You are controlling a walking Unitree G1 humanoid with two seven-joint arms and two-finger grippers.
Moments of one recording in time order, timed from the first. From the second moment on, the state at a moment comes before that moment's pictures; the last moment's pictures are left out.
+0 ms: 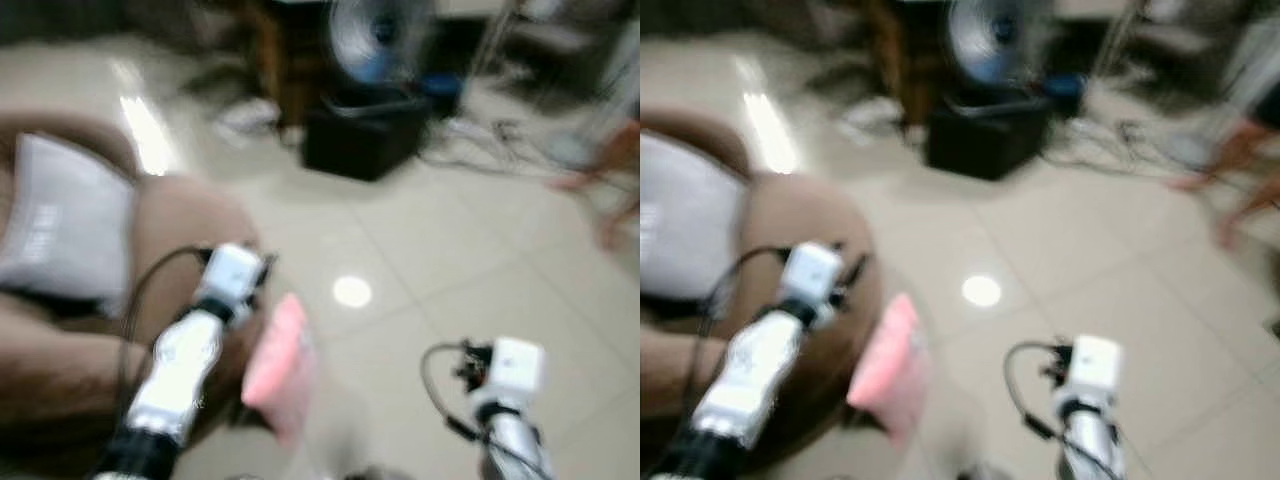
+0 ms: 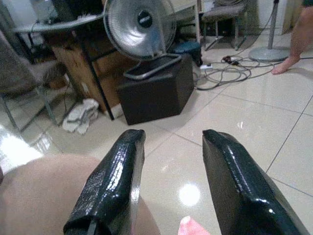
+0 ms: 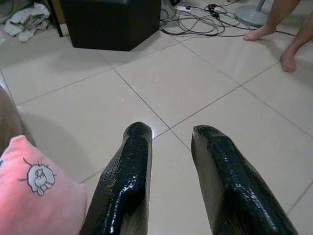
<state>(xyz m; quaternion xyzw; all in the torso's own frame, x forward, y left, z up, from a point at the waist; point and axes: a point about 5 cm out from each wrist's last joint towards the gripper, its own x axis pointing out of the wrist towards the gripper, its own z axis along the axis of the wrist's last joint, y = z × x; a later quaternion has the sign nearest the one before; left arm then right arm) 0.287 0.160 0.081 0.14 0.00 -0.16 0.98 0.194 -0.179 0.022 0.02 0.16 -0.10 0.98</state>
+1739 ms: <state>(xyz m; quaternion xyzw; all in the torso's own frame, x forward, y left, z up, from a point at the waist) 0.271 0.140 0.074 0.11 0.00 -0.23 0.97 0.202 -0.175 0.031 -0.03 0.11 -0.04 0.99</state>
